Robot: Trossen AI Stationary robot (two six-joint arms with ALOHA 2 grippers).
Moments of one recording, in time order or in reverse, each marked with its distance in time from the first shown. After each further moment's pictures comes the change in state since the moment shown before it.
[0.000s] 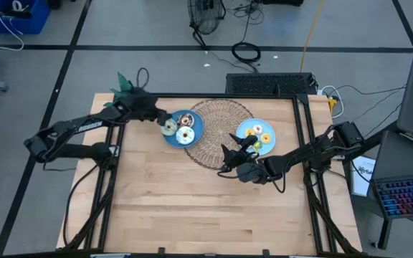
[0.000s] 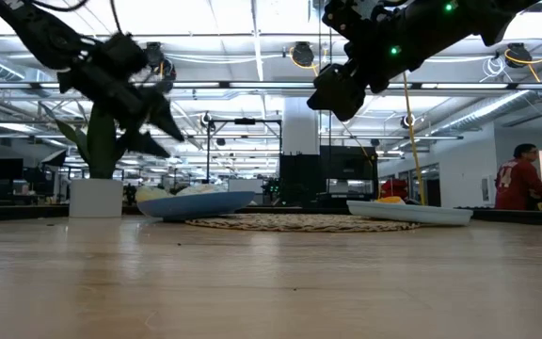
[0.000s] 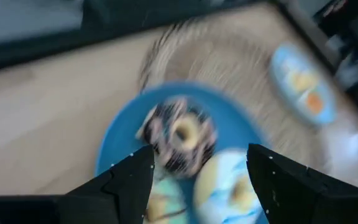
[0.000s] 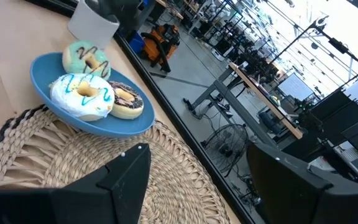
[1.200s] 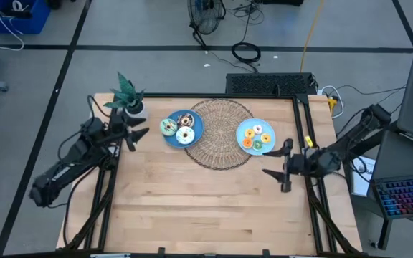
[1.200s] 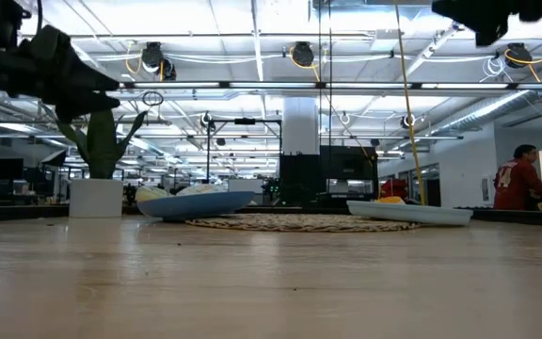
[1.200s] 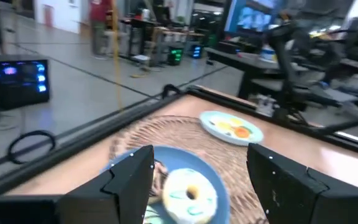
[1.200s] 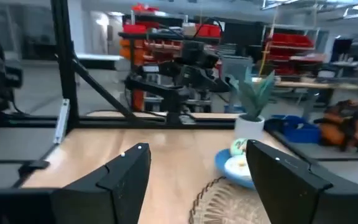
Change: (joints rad) left arm -0.044 -1.116 -0.386 -0.141 0.025 0.213; right arm 0.392 -0.962 -0.490 0.014 -0.359 0.159
